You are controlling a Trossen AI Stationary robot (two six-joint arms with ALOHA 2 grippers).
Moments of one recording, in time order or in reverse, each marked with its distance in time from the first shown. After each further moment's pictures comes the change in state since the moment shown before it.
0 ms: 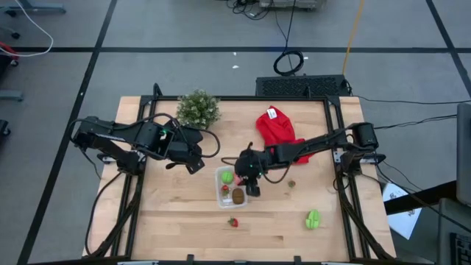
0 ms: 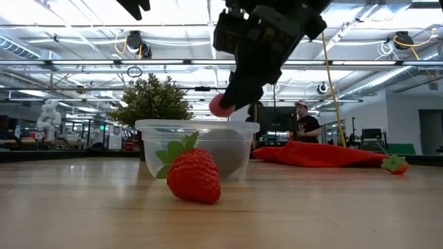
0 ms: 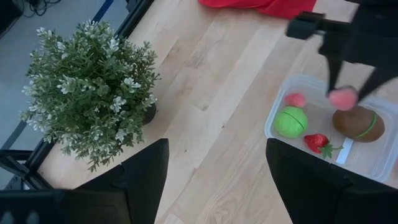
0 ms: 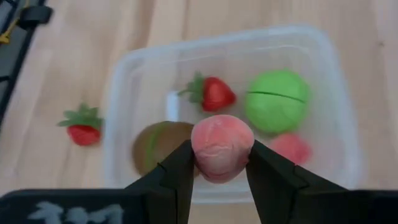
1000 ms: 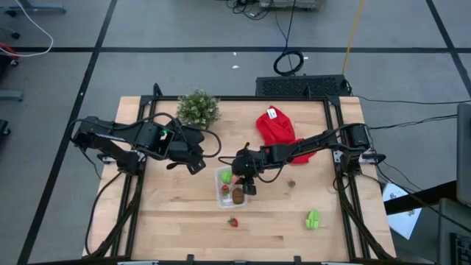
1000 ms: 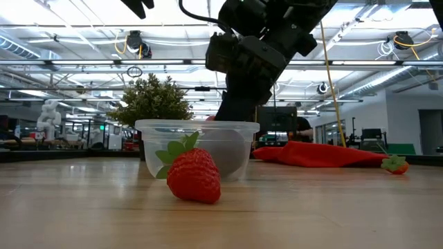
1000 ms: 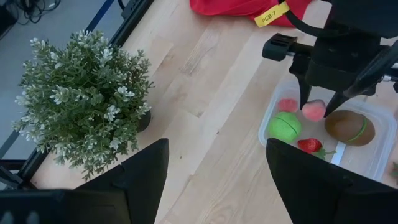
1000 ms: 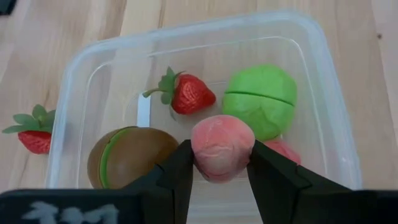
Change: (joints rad) left arm 0.000 0.000 0.000 0.037 0.001 0.027; right arm -0.022 0.083 0.000 0.071 0.002 -0.026
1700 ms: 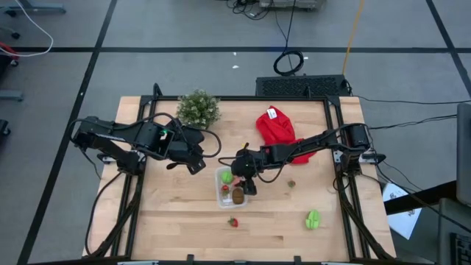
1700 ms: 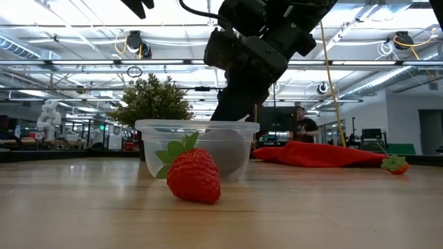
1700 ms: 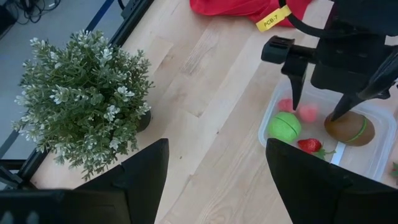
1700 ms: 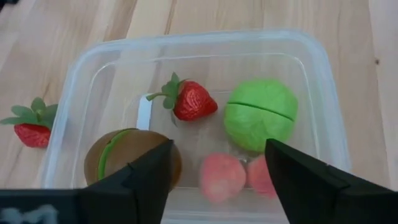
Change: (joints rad) left arm 0.000 0.000 0.000 0.000 0.000 -0.001; right arm -0.001 0.000 0.000 0.024 0.002 -0.083
